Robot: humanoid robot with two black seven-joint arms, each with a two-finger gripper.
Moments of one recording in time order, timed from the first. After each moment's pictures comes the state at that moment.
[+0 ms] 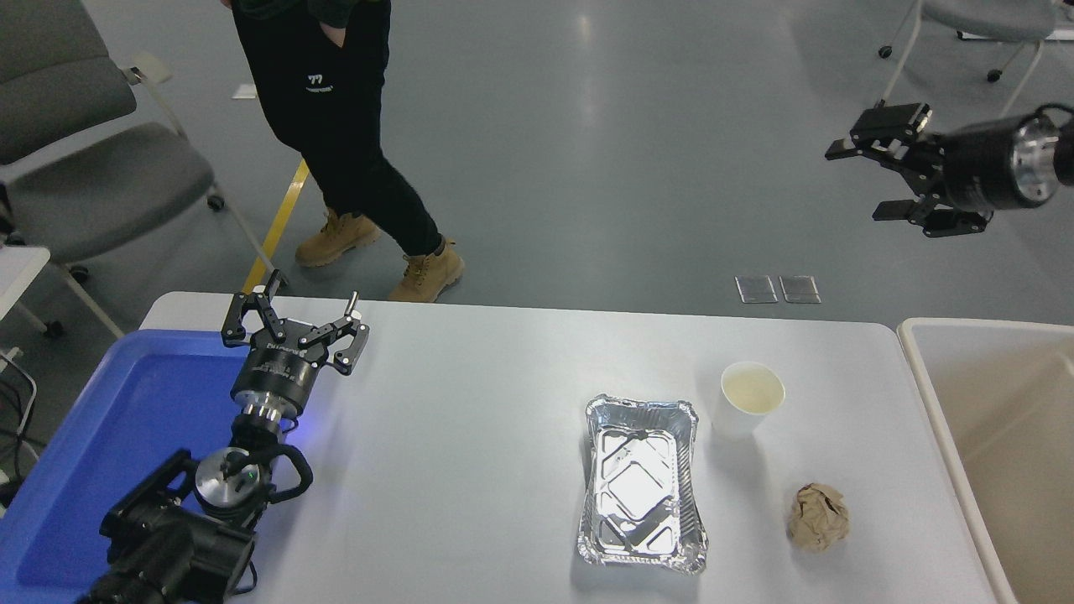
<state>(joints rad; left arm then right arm) -0.46 0.09 -1.19 -0.58 -0.22 -0.66 -0.10 1.89 -0.75 -0.81 1.20 -0.32 0.54 -0.05</state>
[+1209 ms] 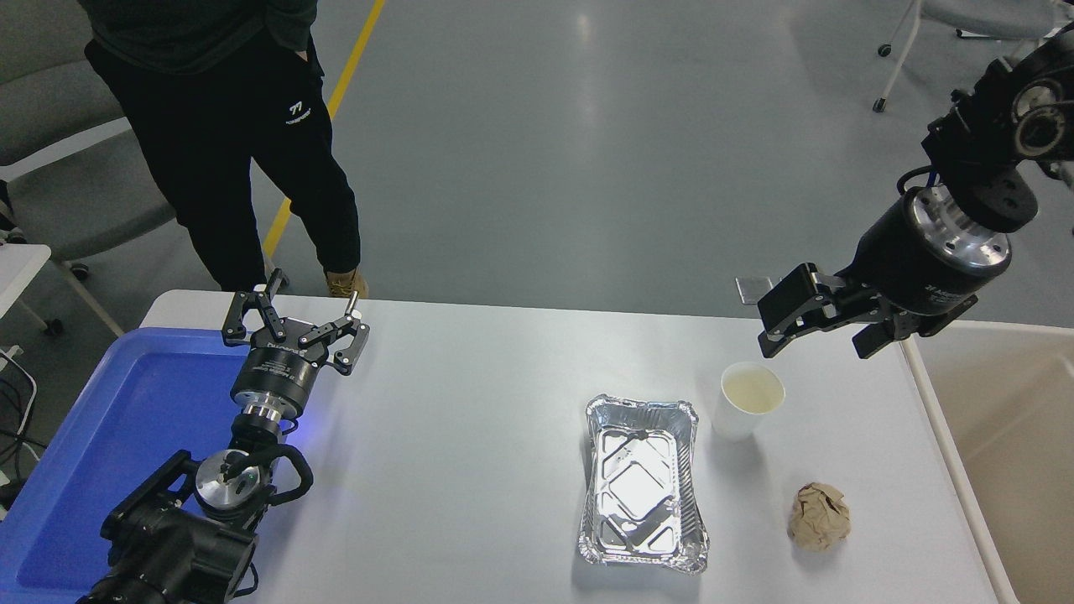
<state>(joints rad) -0.46 0.09 -1.19 -0.58 -0.22 -0.66 -0.10 2.28 -0.51 -1.17 1.53 -0.24 0.74 -0.05</state>
